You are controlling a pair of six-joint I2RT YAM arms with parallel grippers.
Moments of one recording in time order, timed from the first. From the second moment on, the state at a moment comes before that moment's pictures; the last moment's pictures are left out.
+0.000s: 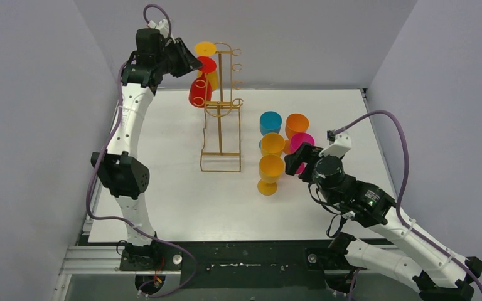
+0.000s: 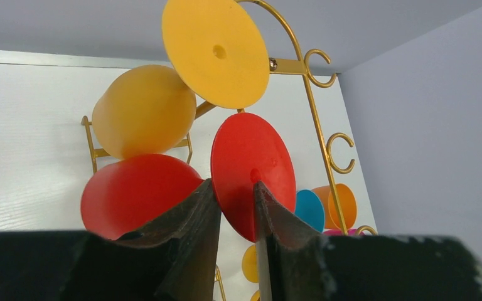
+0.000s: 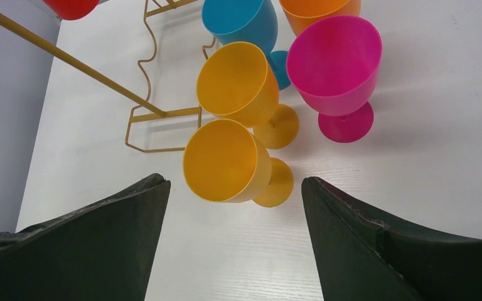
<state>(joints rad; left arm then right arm) -0.16 1.98 2.23 -0.62 0.37 -0.56 0.86 0.78 0.96 -0.67 0.57 0.74</state>
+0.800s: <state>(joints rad) -0.16 1.86 2.05 -0.45 0.35 -0.55 0.86 0.79 0.98 -0.68 0.56 0.75</state>
